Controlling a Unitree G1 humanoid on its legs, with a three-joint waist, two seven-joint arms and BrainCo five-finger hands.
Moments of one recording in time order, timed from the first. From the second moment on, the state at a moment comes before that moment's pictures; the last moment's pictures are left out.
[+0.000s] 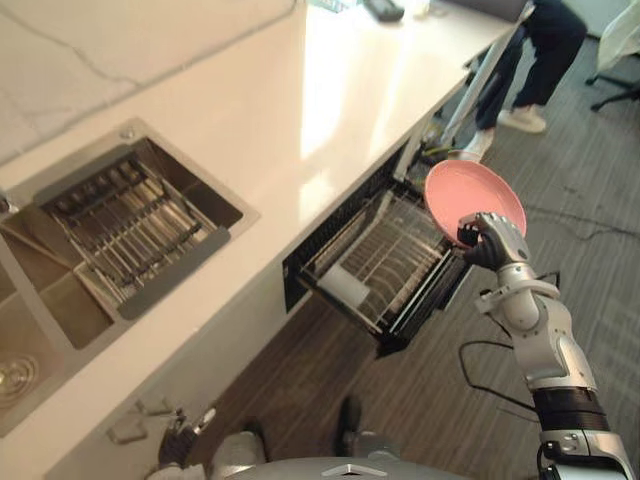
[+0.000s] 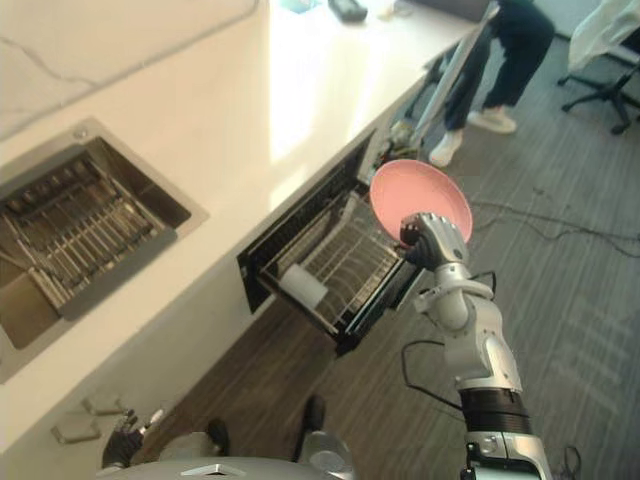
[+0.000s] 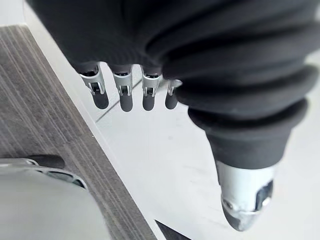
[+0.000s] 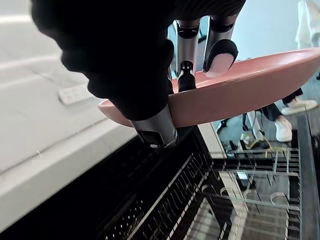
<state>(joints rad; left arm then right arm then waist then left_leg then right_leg) 0.27 0.08 0.15 0.84 -0.17 -0.26 0.04 -0.19 -0.55 -0.14 0.09 -0.66 -0.09 0.00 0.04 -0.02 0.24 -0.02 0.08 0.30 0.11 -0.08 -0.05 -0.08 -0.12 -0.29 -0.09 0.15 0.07</state>
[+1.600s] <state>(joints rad) 0.16 0.10 -0.03 0.74 -0.35 -0.26 0.03 -0.71 -0.73 -0.33 0.40 0.23 0.01 -0.08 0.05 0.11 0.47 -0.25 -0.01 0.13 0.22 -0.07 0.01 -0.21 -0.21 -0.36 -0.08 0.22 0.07</state>
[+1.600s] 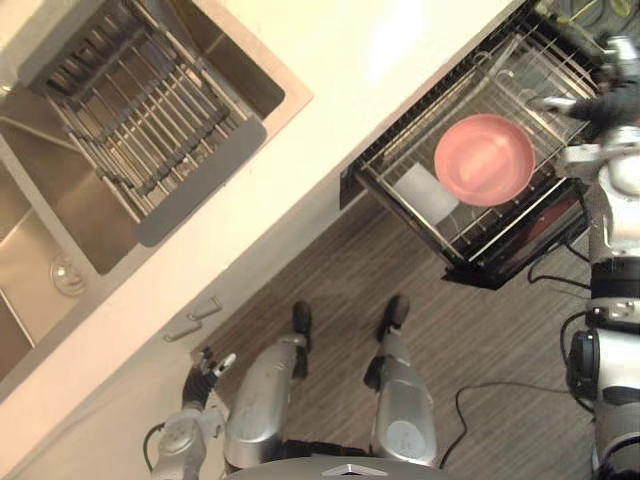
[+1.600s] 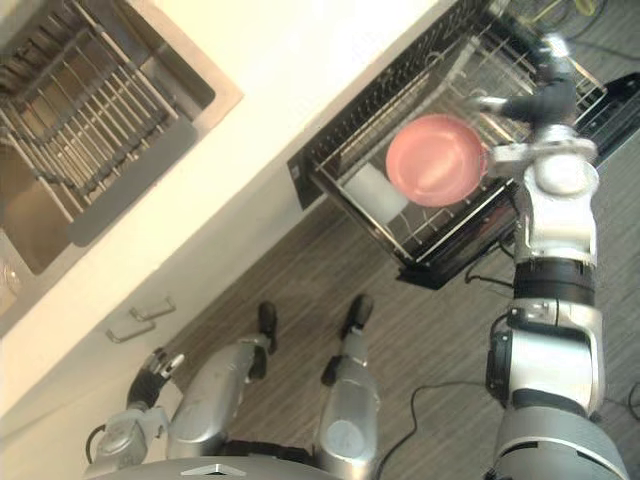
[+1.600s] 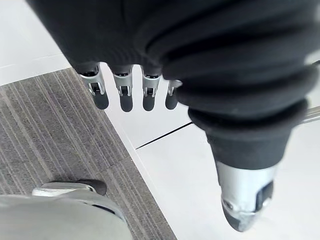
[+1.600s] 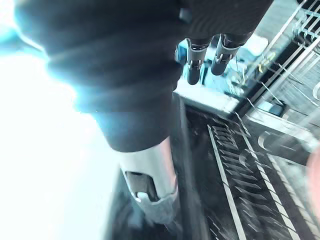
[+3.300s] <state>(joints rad) 0.14 0.06 -0.13 0.88 -0.29 -0.24 0.06 -1.23 -0.62 0.22 1.04 -0.10 0.22 -0.11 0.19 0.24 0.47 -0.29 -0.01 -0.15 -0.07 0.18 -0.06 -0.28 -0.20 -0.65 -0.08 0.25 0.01</state>
